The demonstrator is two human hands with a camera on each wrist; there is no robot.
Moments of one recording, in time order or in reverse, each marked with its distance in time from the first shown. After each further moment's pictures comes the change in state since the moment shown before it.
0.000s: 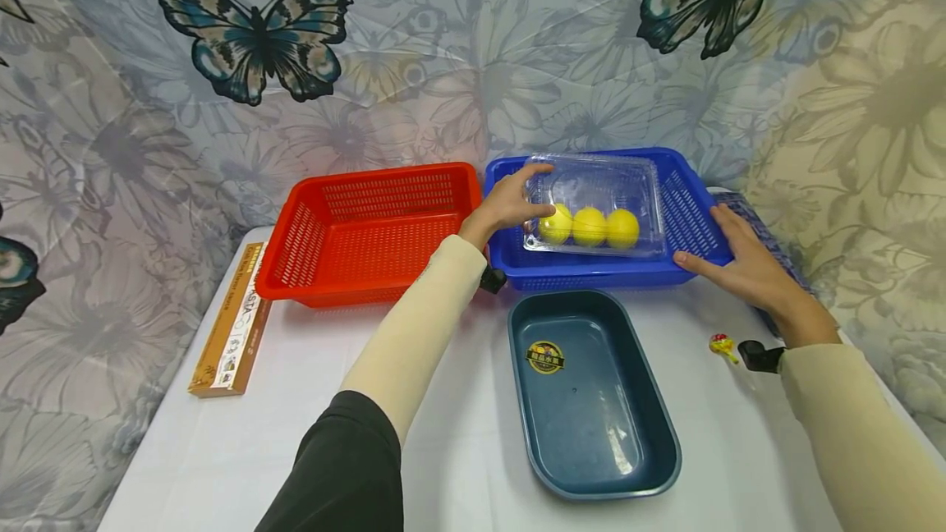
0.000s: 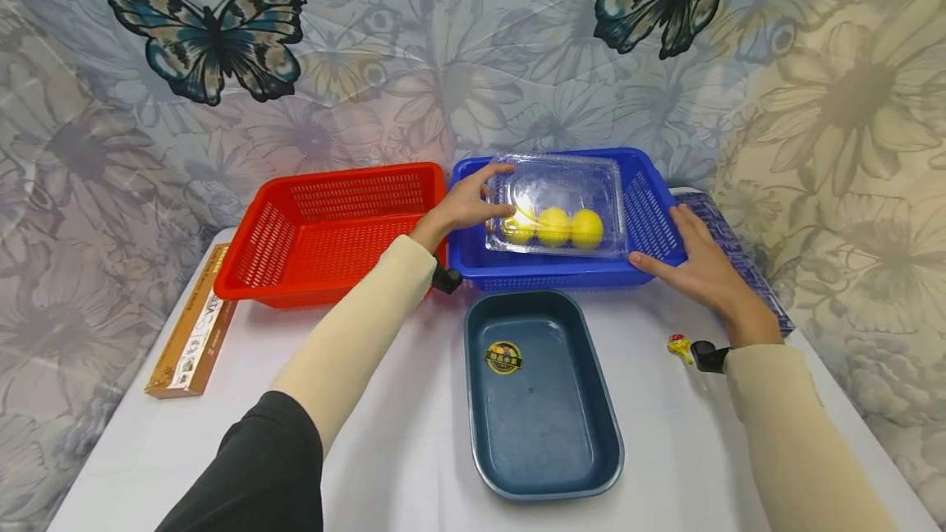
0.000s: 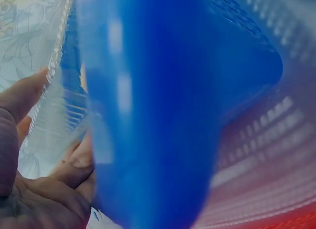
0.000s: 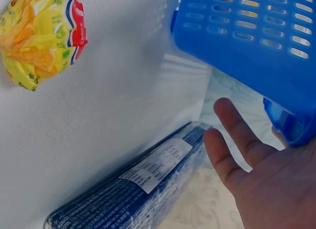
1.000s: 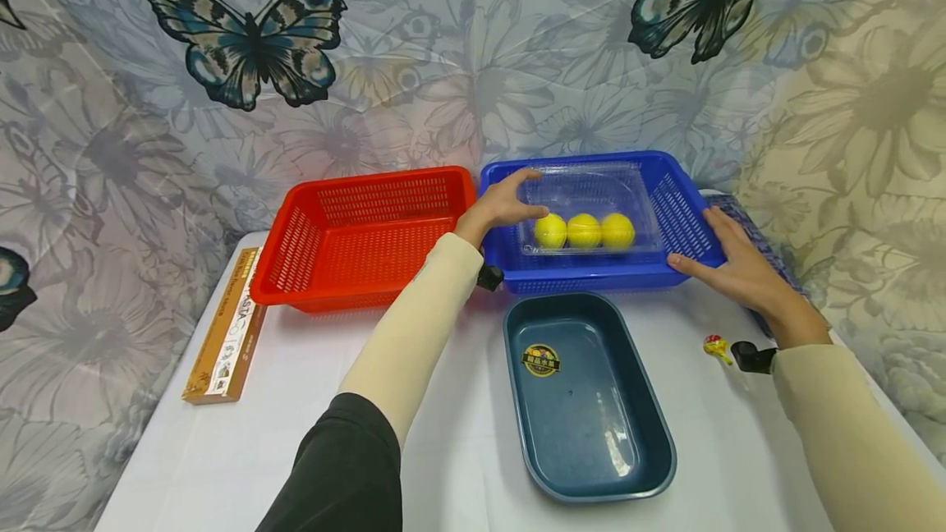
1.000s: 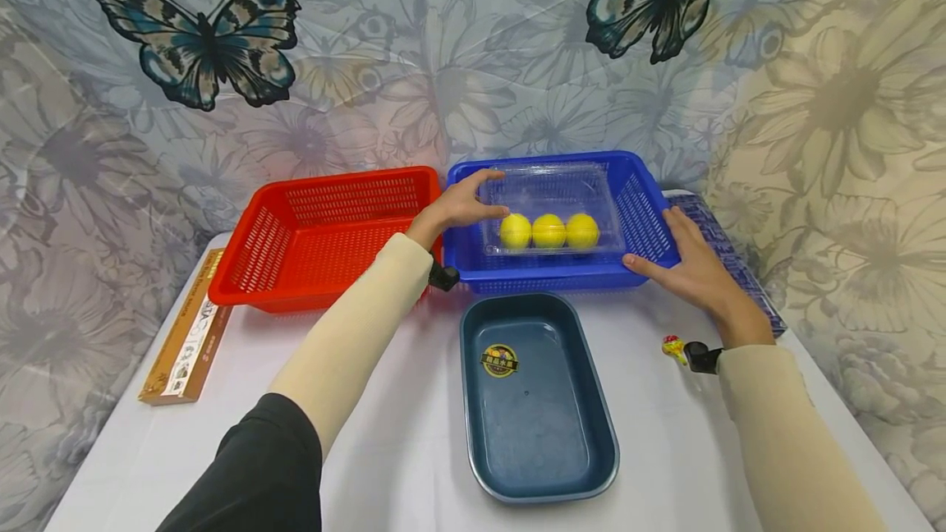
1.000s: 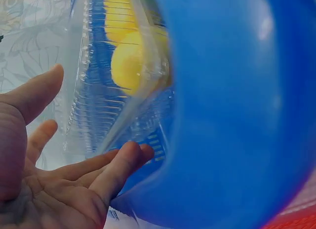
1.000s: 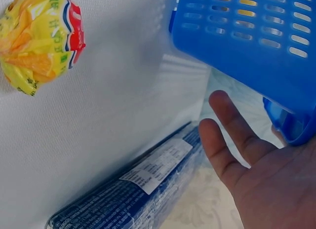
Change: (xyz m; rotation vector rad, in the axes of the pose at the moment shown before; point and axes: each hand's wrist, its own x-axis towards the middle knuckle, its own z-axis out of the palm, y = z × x) left_hand -0.002 0.008 -0.007 0.053 -0.056 -0.090; right_hand -0.003 0.001 0.000 0.006 0.007 -0.009
